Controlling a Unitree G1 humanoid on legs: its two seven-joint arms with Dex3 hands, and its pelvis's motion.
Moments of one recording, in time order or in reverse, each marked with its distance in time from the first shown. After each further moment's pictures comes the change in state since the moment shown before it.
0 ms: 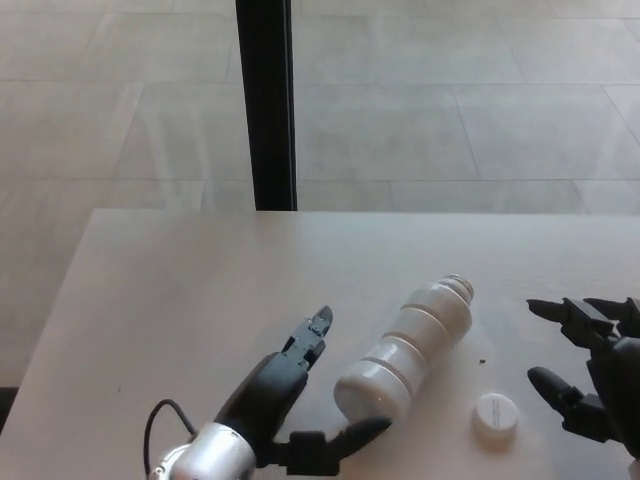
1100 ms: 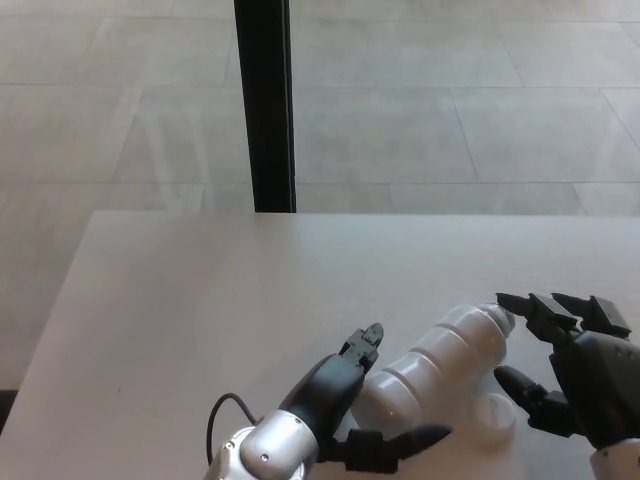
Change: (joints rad) left_arm -0.122 -0.157 -0.119 0.157 0.025 0.178 -0.010; right_arm -0.049 0.113 0.035 0.030 -0.042 0.063 0.044
